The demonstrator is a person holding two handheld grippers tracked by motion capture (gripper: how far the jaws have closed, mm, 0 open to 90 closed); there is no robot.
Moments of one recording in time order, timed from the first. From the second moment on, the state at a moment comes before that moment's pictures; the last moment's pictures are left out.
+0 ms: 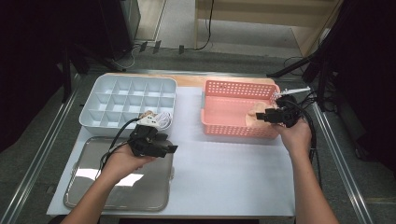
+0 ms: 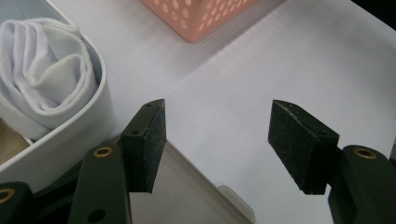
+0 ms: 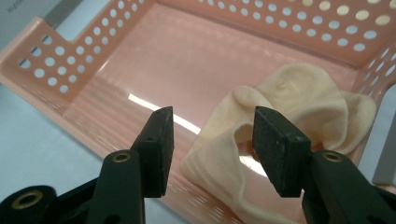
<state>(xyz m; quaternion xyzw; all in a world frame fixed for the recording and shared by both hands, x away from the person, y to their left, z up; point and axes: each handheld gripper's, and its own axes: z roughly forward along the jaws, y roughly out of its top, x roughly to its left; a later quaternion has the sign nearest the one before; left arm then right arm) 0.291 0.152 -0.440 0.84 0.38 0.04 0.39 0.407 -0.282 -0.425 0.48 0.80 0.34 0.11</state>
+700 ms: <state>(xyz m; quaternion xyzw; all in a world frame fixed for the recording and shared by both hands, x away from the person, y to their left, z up) 0.293 0.154 -0.446 0.84 0.38 0.05 0.39 0.420 -0.284 -0.453 0.51 0.81 0.29 0.08</state>
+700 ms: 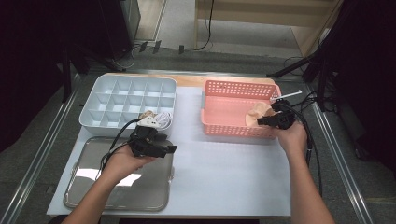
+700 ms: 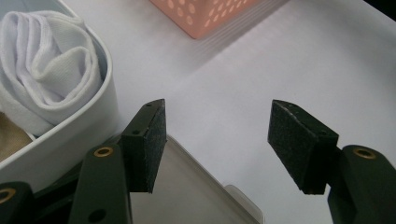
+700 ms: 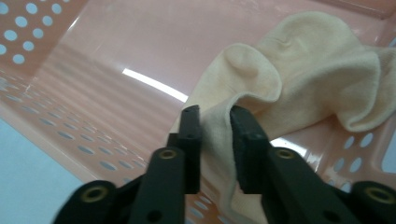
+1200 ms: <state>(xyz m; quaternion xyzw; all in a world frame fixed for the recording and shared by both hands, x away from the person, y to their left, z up) 0.293 0.154 -0.448 0.83 0.38 0.06 0.39 0.414 -0.281 -0.431 0.51 0.79 0.34 0.06</state>
